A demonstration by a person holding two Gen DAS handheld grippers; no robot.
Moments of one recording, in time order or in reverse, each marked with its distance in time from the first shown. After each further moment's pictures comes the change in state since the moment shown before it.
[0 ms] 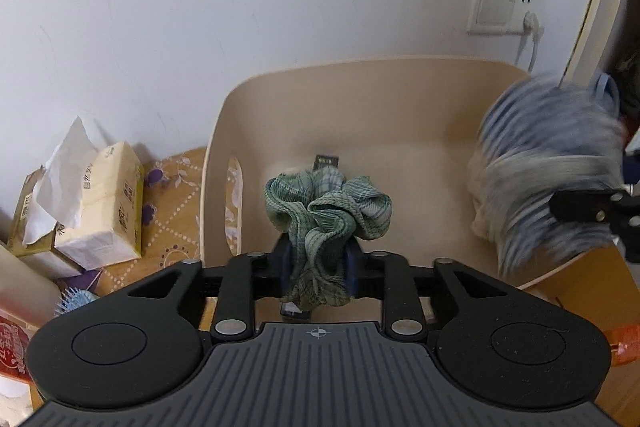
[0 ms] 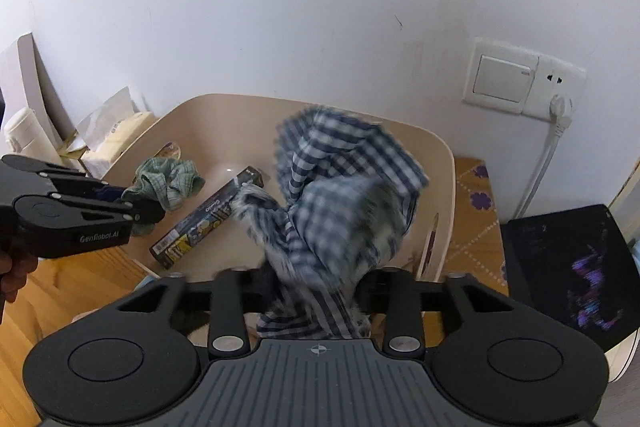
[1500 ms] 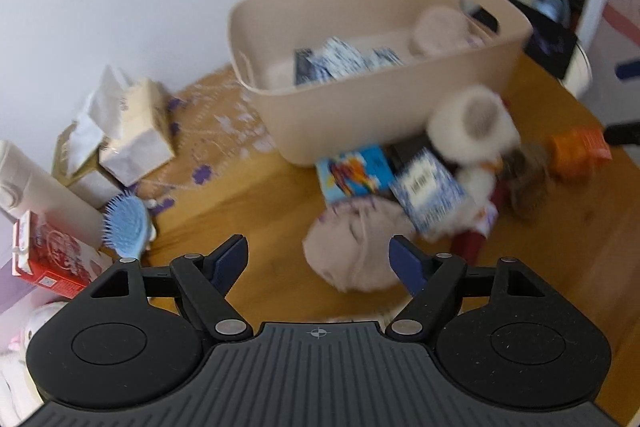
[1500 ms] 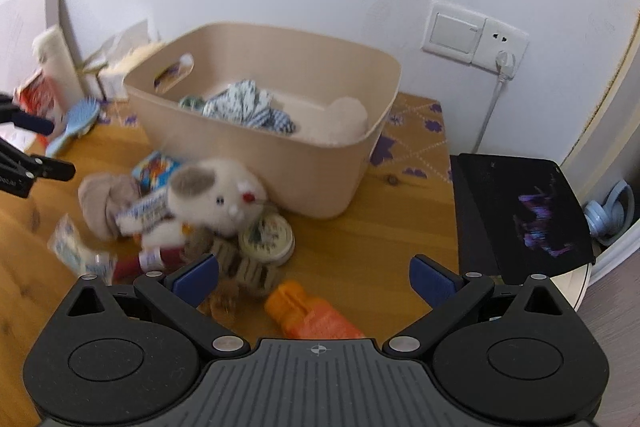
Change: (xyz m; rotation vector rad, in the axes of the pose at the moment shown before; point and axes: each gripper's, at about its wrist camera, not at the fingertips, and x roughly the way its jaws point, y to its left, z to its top) left arm -0.092 0.014 -0.109 0.223 0.122 -0.031; right arm -0.084 0.005 -0.100 -0.125 0.084 -0.092
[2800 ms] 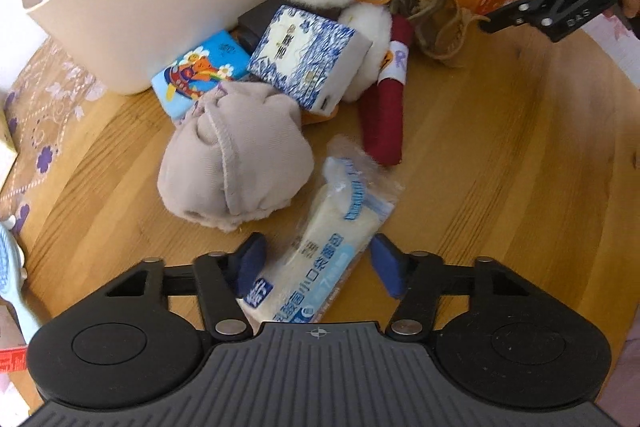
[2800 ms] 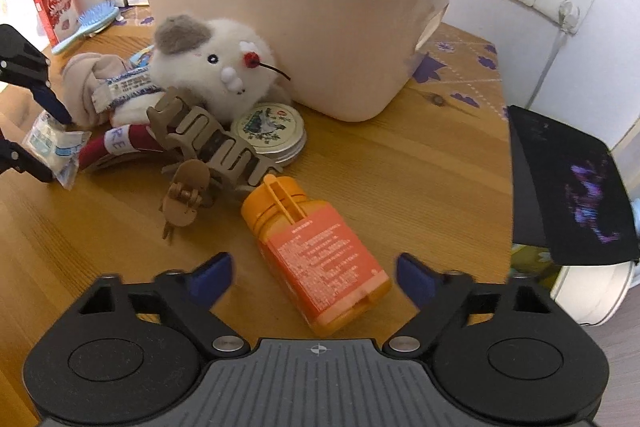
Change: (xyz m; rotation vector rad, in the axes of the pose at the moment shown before) left arm 0.068 -0.029 -0.039 0.339 0.194 -0.329; right arm 0.074 -0.008 -0.050 -0.122 0.103 0.105
